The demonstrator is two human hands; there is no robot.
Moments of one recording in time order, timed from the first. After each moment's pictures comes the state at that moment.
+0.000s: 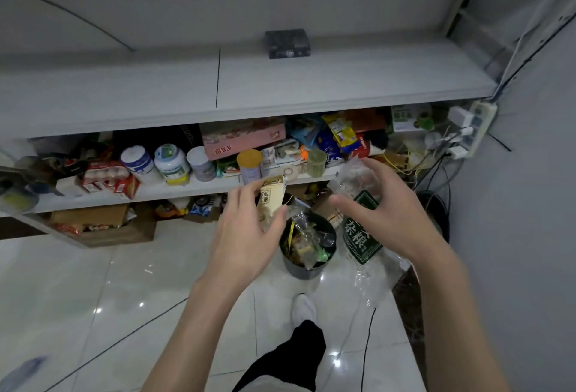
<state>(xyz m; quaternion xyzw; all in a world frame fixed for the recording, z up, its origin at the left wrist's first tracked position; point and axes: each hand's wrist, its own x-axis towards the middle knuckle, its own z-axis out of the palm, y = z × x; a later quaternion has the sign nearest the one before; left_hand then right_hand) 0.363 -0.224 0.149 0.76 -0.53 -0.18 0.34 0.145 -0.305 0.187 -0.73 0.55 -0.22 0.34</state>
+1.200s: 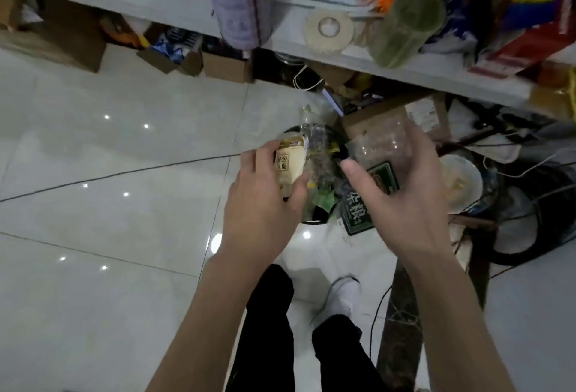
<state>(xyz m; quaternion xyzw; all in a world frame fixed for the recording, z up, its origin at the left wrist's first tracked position) 0.331 -0.434 -0.251 0.86 -0.31 -0.29 0.28 0.188 -0.542 -0.230 -0.69 0.56 -0.15 0.43</state>
